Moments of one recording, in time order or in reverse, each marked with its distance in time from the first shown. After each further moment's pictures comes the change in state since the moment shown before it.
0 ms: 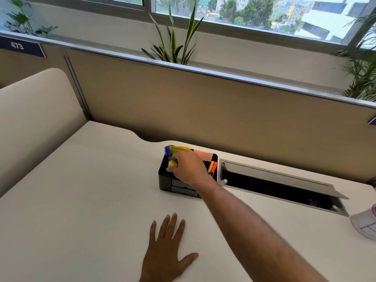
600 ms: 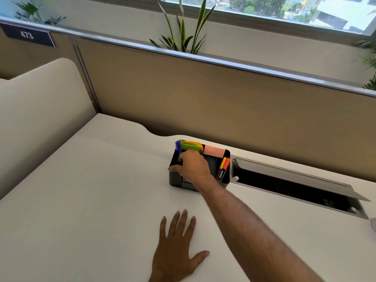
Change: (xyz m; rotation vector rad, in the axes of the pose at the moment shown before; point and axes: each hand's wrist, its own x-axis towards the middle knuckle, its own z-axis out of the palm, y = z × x) left_hand 0.003 -0.002 0.002 0.012 0.047 0.022; right_hand 0.016 -0.007 0.037 0.039 -0.060 0.113
